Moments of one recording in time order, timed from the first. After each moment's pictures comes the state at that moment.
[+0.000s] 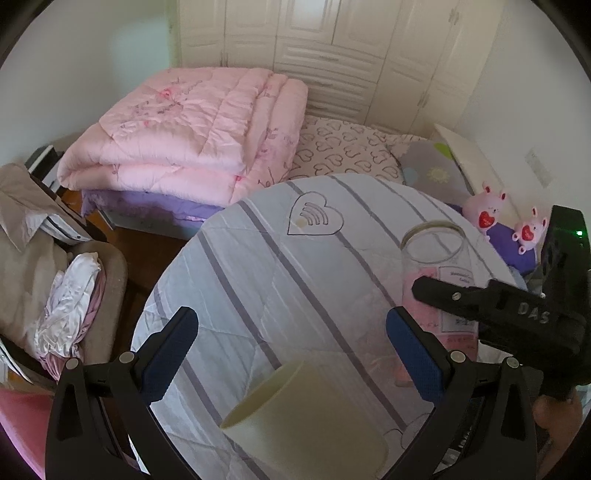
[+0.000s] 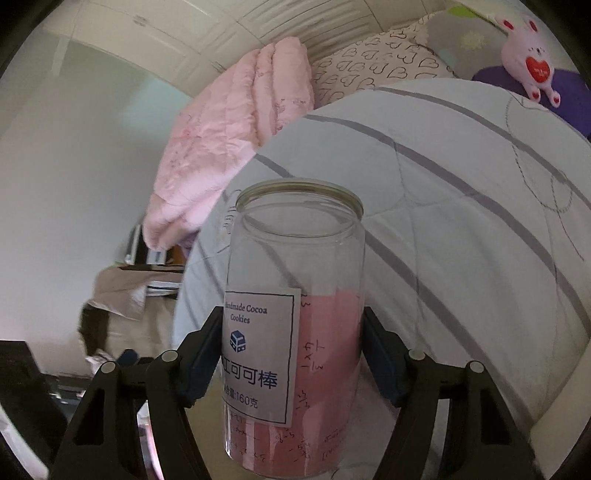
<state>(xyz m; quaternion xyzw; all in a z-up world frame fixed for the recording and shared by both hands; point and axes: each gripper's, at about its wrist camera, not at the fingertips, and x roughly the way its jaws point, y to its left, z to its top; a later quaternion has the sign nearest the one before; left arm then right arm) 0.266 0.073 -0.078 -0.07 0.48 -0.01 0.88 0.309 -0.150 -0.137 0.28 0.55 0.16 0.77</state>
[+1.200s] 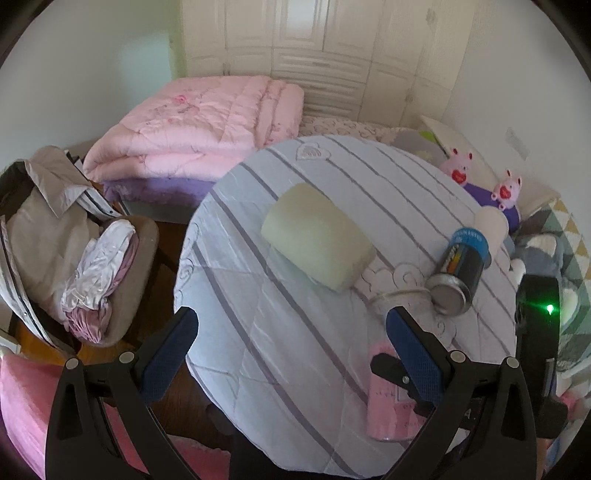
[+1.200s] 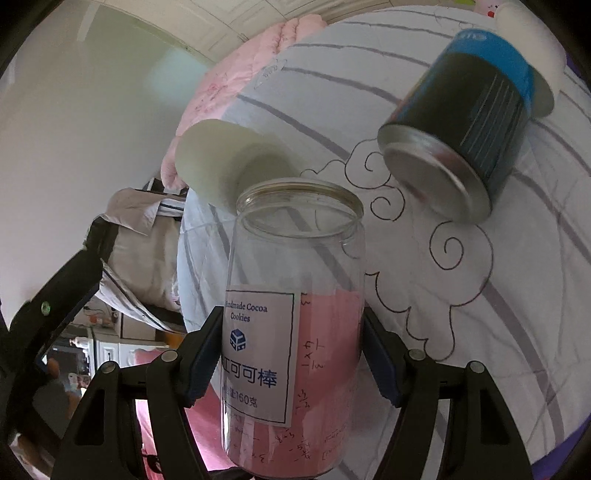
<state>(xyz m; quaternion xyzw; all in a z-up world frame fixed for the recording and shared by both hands) 0.081 0.079 -0.060 -0.04 0.46 -0.01 0.89 0.128 -0.114 -0.166 0.24 0.57 0.20 0.76</state>
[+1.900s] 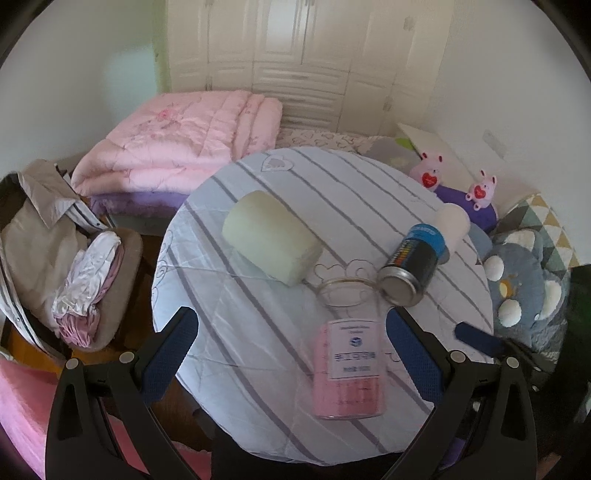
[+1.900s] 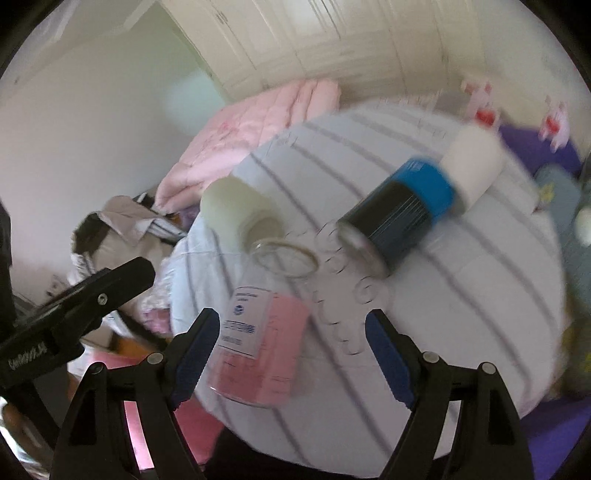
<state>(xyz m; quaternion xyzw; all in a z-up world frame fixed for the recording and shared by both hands) 0.046 0.038 -0.037 -0.04 0.43 -0.05 0.90 0.041 -0.153 -0.084 0.12 0.45 0.16 0.87</state>
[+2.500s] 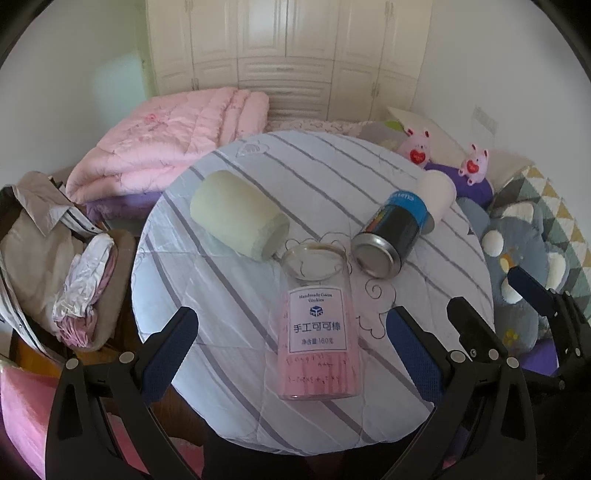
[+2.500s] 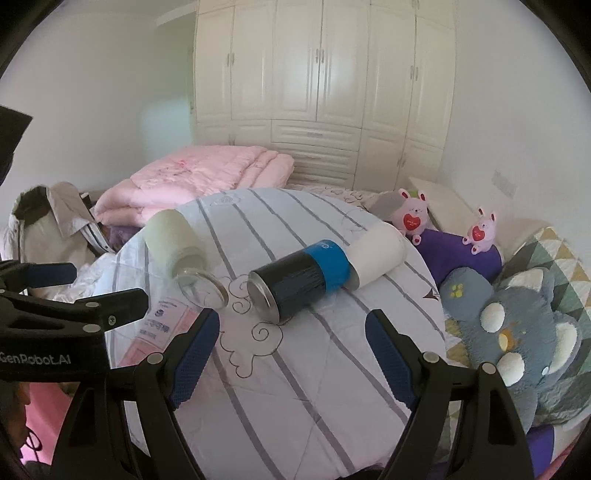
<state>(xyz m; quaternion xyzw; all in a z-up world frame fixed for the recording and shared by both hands) 0.033 -0.006 -0.055 0.00 0.45 -0.05 0.89 0.004 -0.166 -0.063 -0.04 0.33 0.05 0.94</state>
